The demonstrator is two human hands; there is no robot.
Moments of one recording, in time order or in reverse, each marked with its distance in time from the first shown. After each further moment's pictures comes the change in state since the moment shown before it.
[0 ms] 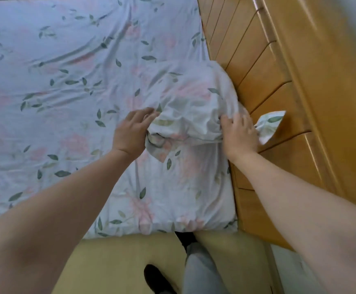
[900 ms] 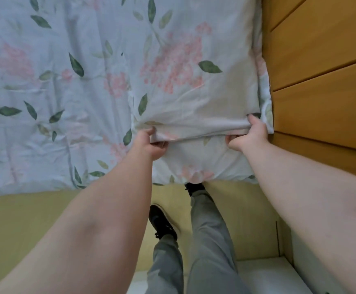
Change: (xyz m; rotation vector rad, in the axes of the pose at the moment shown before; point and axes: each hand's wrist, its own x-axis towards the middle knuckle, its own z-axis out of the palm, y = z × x) left_hand -0.139 0.046 0.287 -1.756 -0.087 -2.289; right_hand -0.045 0.020 0.321 1.918 -0.225 1.824
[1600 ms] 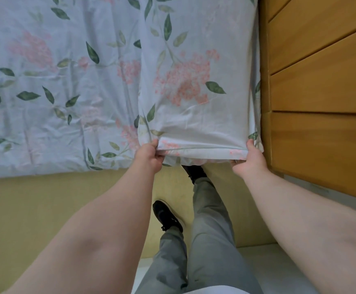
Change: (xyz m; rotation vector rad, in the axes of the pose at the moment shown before) left_hand -0.043 -0.040 -0.096 0.156 0.048 0.166; right_hand -0.059 0.072 -0.112 -0.094 0.099 -0.098
